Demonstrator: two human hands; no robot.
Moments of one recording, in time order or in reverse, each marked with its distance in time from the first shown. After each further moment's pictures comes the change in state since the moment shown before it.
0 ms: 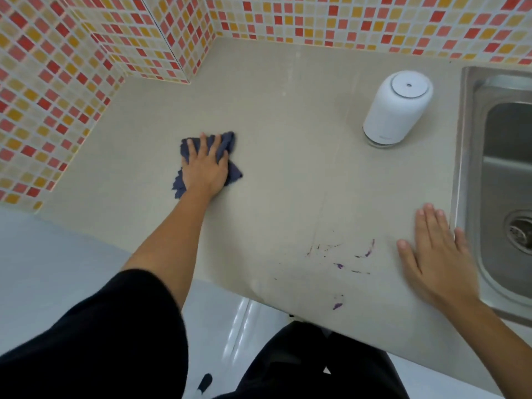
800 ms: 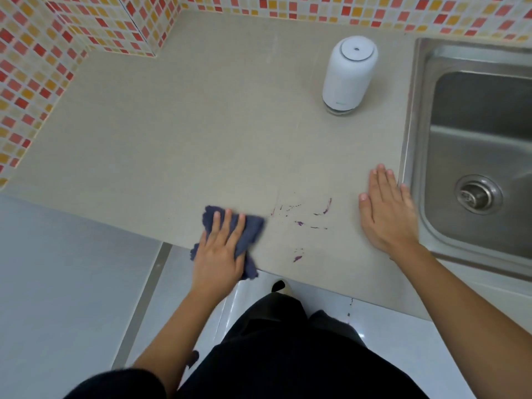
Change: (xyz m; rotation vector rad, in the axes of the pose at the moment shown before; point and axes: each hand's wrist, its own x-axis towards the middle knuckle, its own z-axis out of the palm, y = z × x) left_hand -0.247 0.031 0.062 0.048 0.016 0.424; right_hand 0.001 0.004 0.001 0.081 0.028 -0.017
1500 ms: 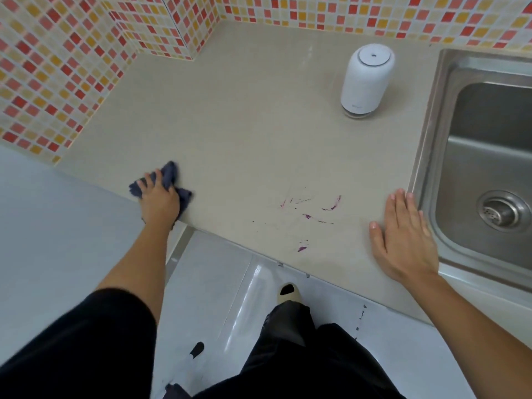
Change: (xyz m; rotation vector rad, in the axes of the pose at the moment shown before) left_hand 0.046 -0.140 -0.034 -0.005 0.092 -0.758; right_hand -0.047 0.017 0.002 -0.015 0.006 -0.064
